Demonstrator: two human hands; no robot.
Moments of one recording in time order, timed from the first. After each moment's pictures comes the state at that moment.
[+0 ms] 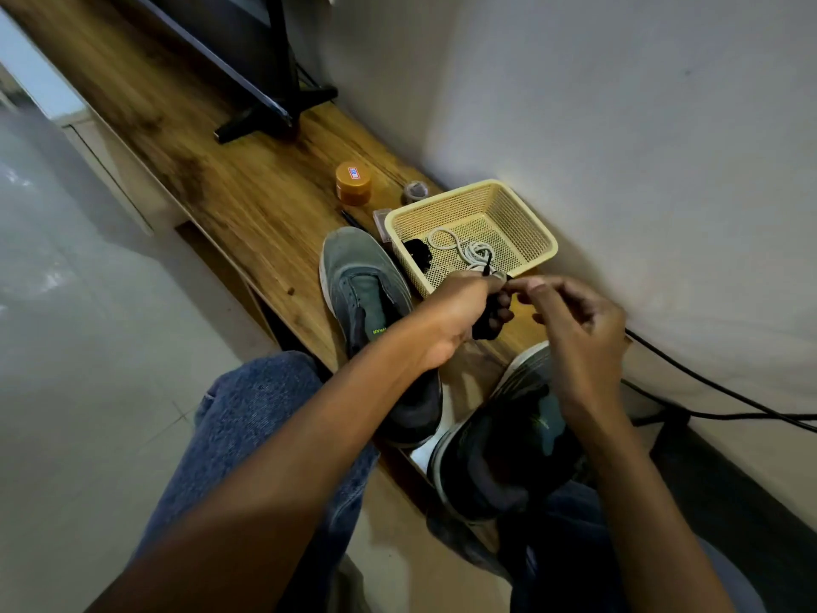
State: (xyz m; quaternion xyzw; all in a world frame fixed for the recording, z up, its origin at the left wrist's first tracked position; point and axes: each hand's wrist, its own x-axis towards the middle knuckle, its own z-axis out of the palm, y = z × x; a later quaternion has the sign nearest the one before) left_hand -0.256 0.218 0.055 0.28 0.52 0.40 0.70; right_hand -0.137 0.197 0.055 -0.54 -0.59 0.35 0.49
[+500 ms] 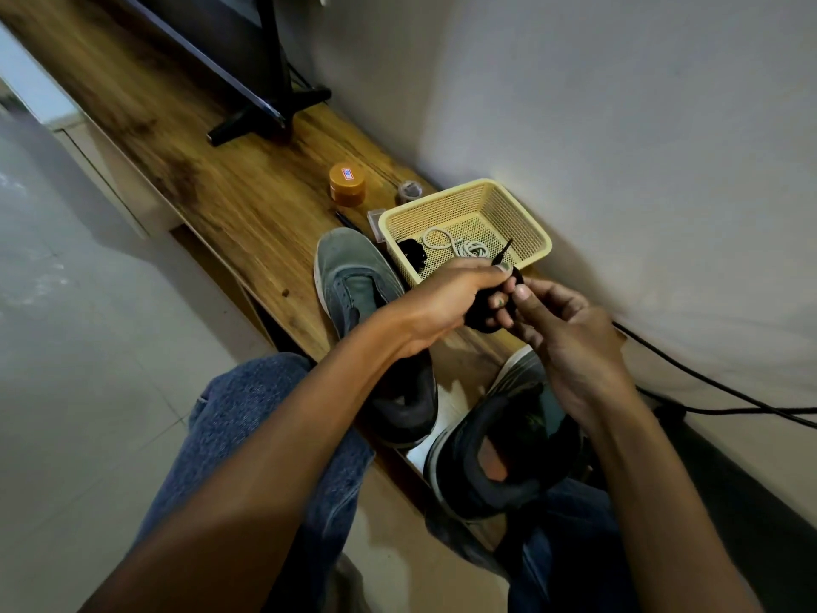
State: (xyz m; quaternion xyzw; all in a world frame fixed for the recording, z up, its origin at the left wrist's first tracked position) left_hand -0.267 0.219 0.060 0.39 0.43 0.41 0.70; right_hand -0.127 0.208 0.050 -0.51 -0.45 0.57 0.45
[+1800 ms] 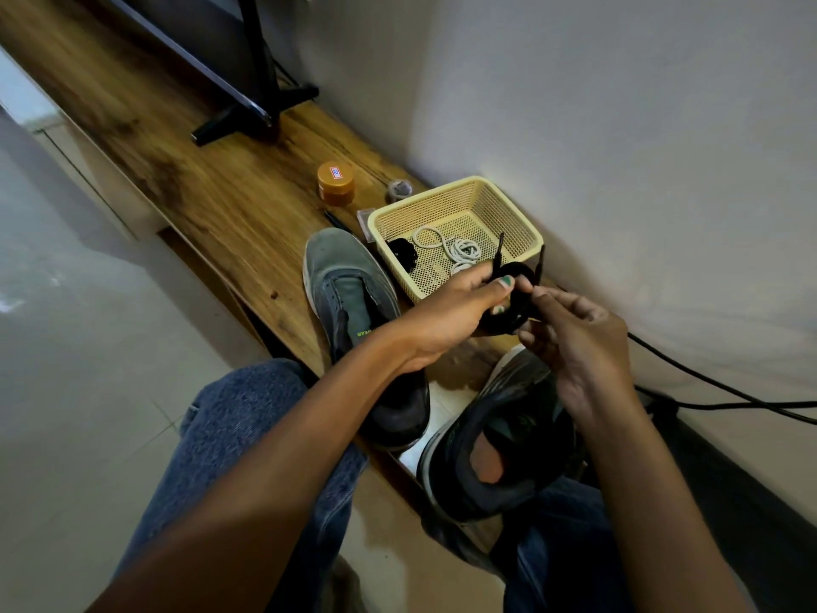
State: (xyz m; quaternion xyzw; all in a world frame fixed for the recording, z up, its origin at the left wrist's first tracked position) left_hand -0.252 0.217 0.044 0.41 0.40 0.40 0.71; right_hand -0.124 0.207 0.060 -0.64 -0.31 0.51 0.48
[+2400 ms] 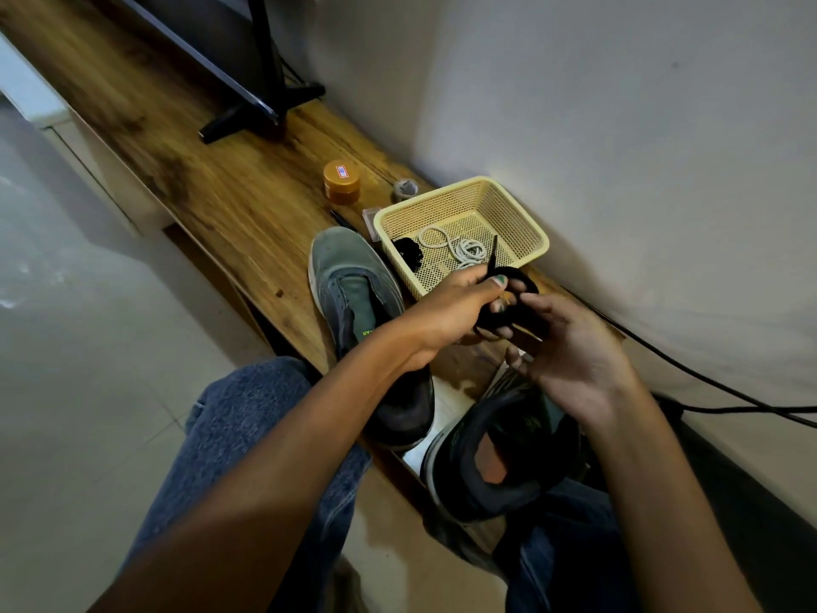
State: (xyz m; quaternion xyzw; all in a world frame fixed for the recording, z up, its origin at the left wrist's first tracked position) left_hand -0.259 0.217 0.045 0.41 0.48 0.37 0.68; right_hand -0.131 0.206 0.072 -0.56 -0.24 0.70 0.38
